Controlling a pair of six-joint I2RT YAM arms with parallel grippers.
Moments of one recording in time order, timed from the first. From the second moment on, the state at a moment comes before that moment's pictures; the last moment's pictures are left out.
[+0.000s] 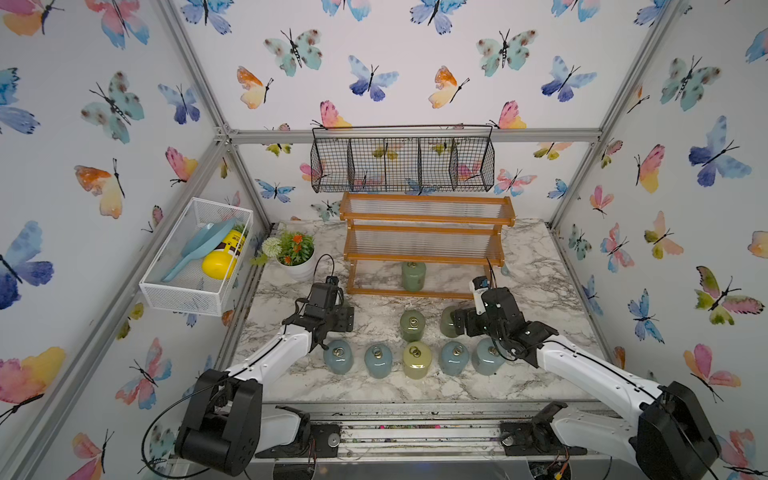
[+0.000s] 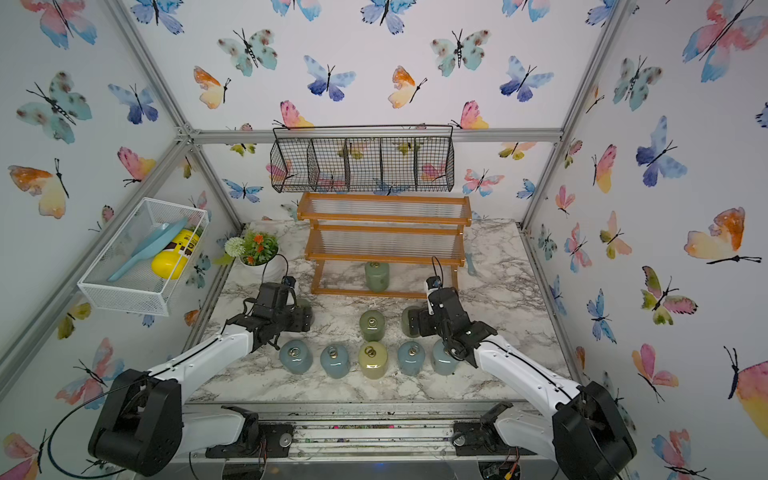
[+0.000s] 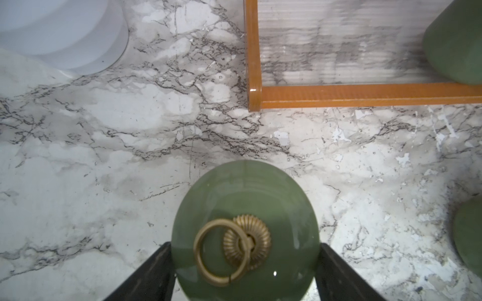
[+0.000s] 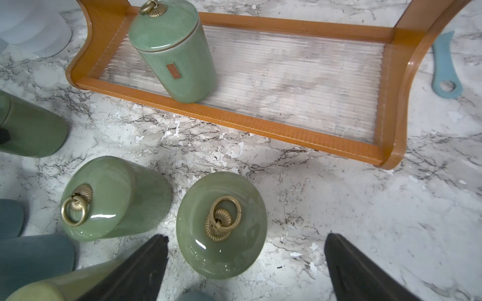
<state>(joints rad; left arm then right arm) -0.30 1.27 0.65 -0.28 -0.10 -0.15 0.61 1.17 0.66 -0.23 0.11 0.29</state>
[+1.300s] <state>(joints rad) -0.30 1.05 0.62 -0.27 -0.02 -0.15 0.72 1.78 1.14 0.03 0.18 0.31</state>
